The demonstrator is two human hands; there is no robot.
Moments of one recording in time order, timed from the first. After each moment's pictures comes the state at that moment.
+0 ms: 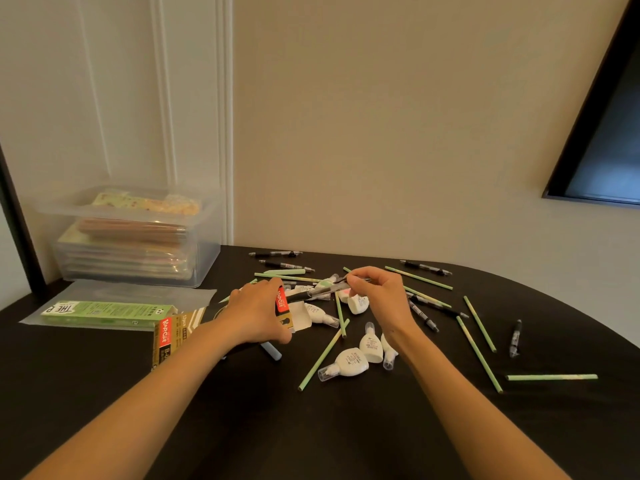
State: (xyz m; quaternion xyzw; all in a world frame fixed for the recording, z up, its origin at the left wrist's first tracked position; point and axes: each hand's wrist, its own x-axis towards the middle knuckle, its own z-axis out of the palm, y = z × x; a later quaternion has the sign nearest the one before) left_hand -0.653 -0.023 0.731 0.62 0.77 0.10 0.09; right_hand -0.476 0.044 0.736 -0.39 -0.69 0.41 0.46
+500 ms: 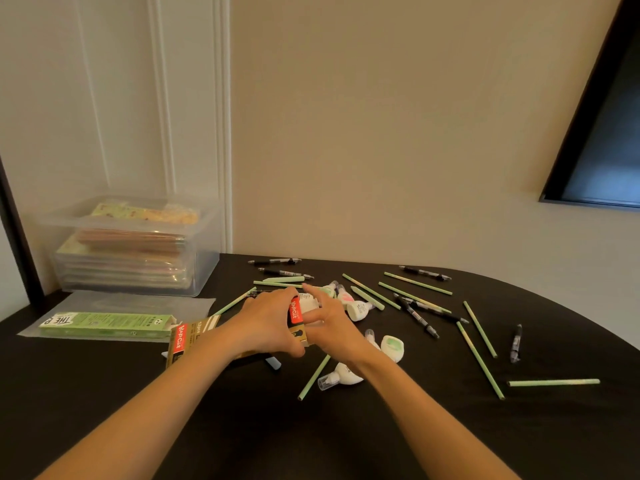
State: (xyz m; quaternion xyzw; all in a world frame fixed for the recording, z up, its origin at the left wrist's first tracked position) left_hand -0.642 -0.026 0.739 0.67 0.72 0.12 0.13; right_hand -0.516 0.033 0.704 -0.32 -0.81 0.41 0.25
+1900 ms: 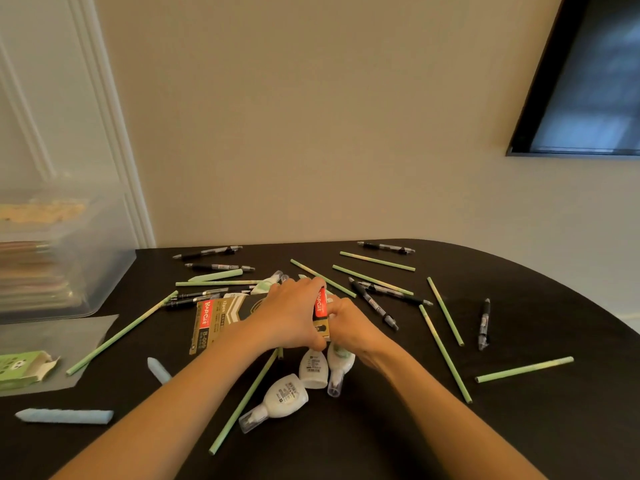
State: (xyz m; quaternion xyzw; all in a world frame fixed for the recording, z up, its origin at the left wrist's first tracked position) left_hand -0.543 0.091 0.725 0.75 0.65 0.10 0.10; right_hand -0.425 0.126 0.690 -0.41 -0.77 0.43 0.21
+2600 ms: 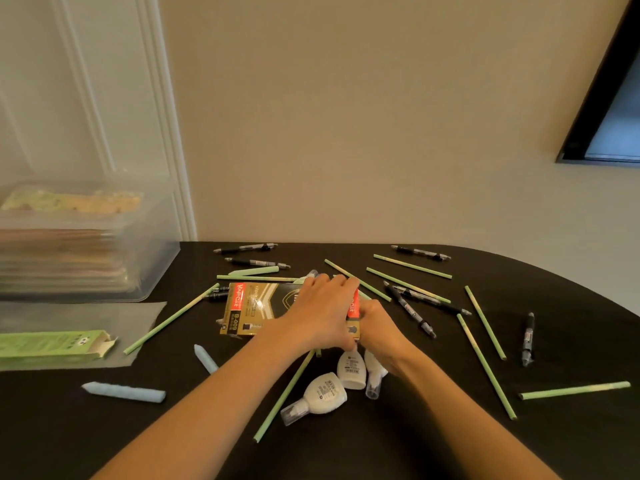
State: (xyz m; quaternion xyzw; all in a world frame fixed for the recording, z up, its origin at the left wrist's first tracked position) left_hand -0.553 0.084 0.724 0.76 0.64 0.06 0.01; right_hand -0.445 0.121 0.683 -0.39 -0.73 0.49 0.29
